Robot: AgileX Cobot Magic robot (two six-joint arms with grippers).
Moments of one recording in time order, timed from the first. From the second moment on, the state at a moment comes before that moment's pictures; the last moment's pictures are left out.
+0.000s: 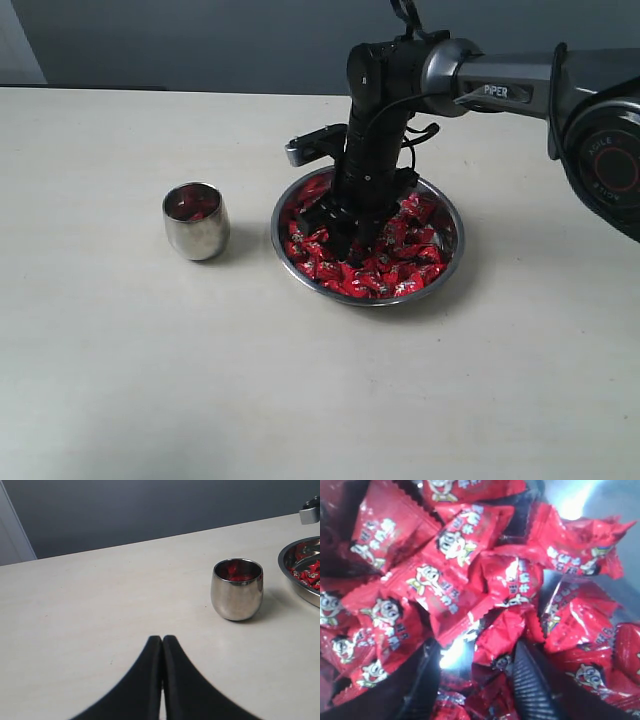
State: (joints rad) left arm -0.06 0.00 0.00 0.14 0.32 -0.05; right arm 0.52 2.34 -1.81 0.16 1.13 -0.23
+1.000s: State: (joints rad) left arm -0.06 0.00 0.00 0.14 0.32 -0.05; right arm 0.54 2.14 -1.81 0.66 0.96 -0.52
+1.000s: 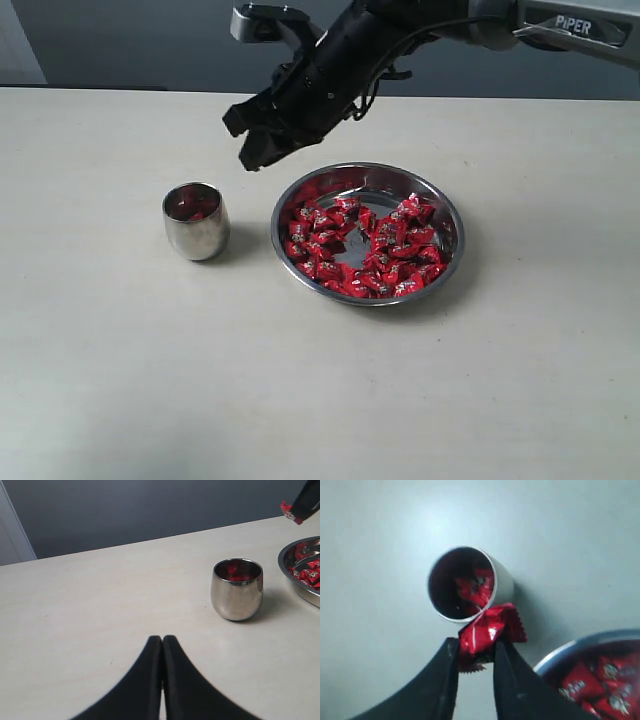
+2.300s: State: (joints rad) left arm -0.06 0.00 0.00 0.14 0.32 -0.05; right arm 0.64 2.25 -1.81 0.71 0.73 -0.61
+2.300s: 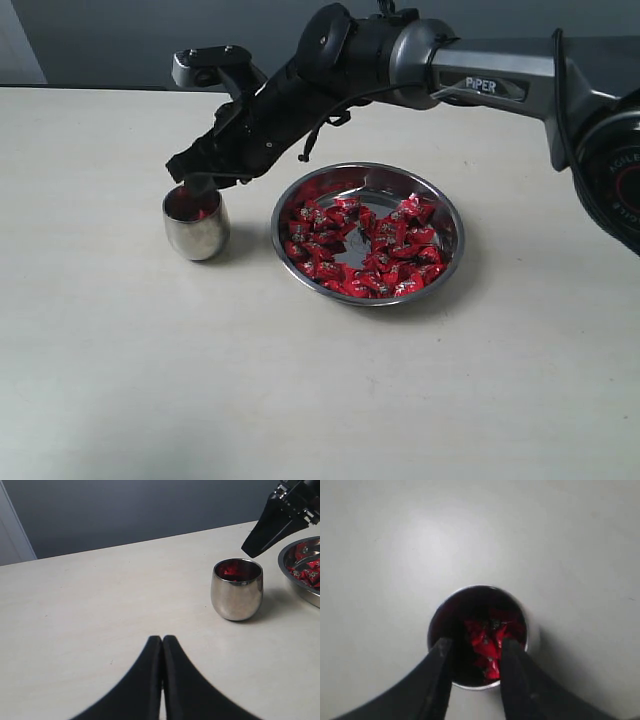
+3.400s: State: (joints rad) left arm -0.06 0.00 0.00 0.14 0.32 -0.05; right arm 0.48 2.30 -1.81 0.02 1.03 -0.02
